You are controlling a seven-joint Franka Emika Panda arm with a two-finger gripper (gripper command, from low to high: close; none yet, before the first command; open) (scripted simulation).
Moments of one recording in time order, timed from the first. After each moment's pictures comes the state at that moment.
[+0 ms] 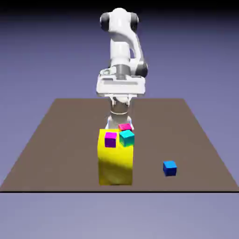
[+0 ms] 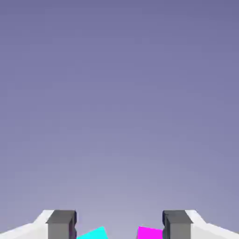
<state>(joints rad) 0.04 -0.54 -0.01 -2.80 0.02 3.03 0.69</state>
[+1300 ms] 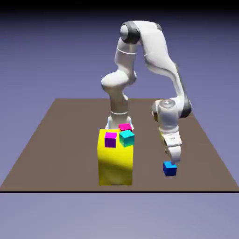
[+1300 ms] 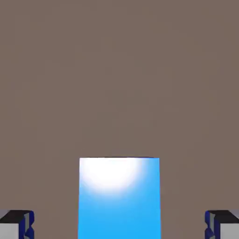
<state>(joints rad) 0.83 0.35 -0.27 -2.42 0.61 2.76 -0.89</state>
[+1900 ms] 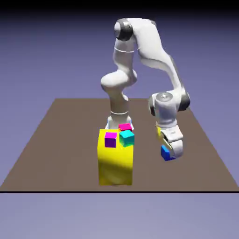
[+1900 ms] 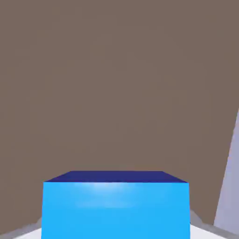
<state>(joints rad) 0.75 0.13 -0.38 -2.34 0.36 2.43 -1.12</state>
